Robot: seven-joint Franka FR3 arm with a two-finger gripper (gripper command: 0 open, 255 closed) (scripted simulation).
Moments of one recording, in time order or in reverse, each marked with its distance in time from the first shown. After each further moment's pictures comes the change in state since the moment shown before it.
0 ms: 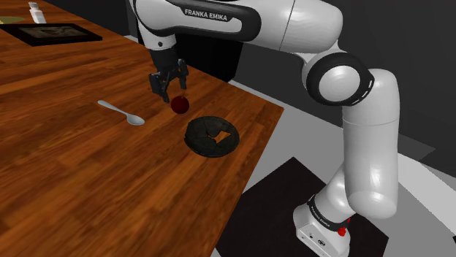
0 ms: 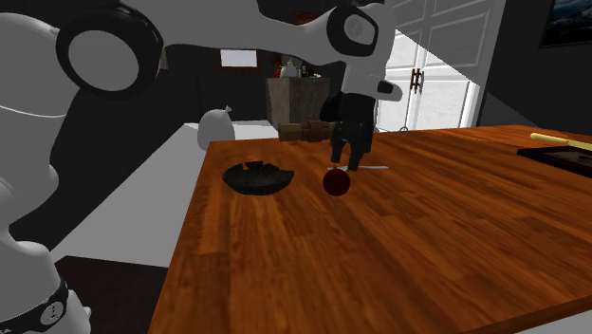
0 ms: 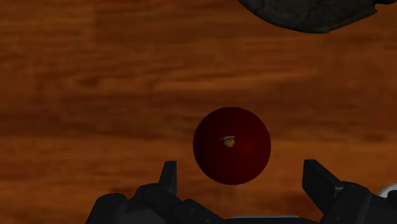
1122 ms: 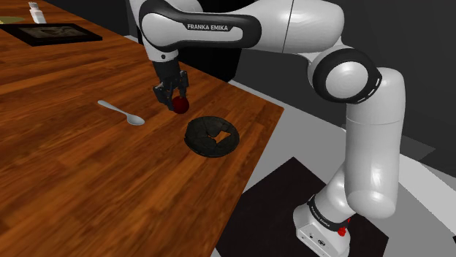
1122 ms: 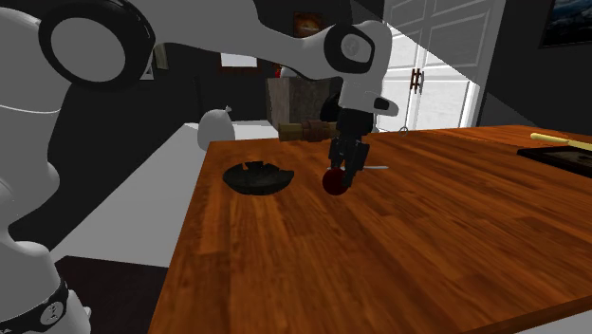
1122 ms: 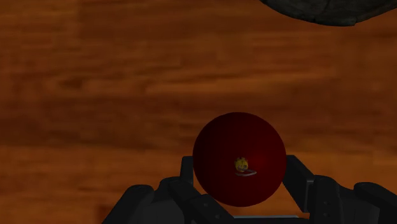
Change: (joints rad) arm -0.024 -0.042 0.002 -0.151 0.008 0.106 0.008
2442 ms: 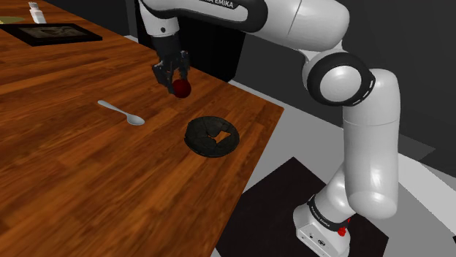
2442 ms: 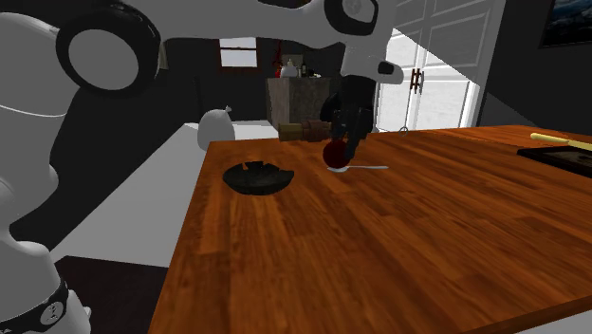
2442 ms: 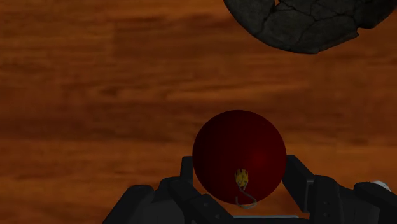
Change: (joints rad) arm 0.031 0.038 -0.003 0.240 -0.010 -0.197 -0.025
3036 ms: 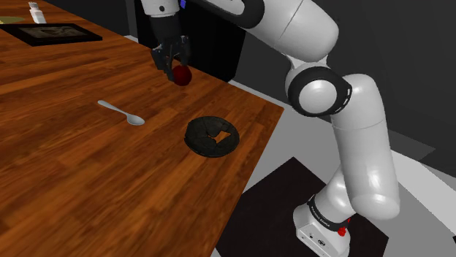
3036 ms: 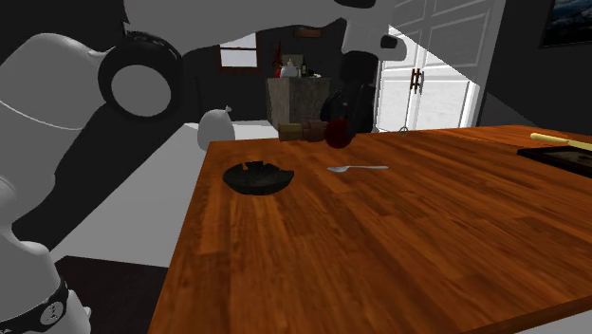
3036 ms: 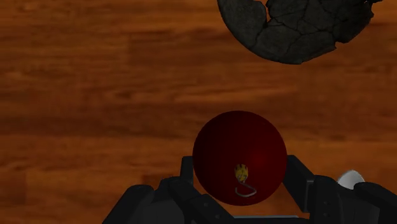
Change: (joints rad) arm 0.068 0.136 -0.020 0.360 -0.035 -0.216 -0.034
